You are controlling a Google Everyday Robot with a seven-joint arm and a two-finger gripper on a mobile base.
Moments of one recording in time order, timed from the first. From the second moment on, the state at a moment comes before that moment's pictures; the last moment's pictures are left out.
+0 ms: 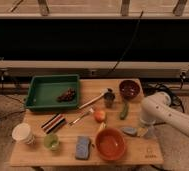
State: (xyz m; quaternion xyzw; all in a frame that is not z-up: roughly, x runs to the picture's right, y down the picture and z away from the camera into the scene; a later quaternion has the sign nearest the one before) arm 0.269 0.239 0.828 -0.34 0.00 0.07 0.94
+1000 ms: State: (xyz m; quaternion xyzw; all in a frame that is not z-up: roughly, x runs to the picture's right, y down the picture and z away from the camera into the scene) arm 0.258 0.174 0.747 -0.32 -0.05 0.05 0.94
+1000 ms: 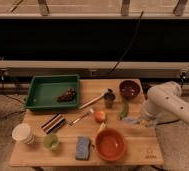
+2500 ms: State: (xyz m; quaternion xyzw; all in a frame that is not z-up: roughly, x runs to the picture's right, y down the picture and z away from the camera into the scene) arm 0.123 0.242 0.707 -0.37 -0.16 -0.07 0.91
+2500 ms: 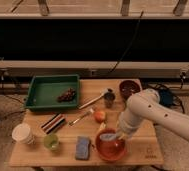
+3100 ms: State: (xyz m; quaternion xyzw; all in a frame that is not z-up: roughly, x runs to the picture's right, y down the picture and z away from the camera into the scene) arm 0.092 0.255 0.710 -0.38 -0.20 -0.10 0.90
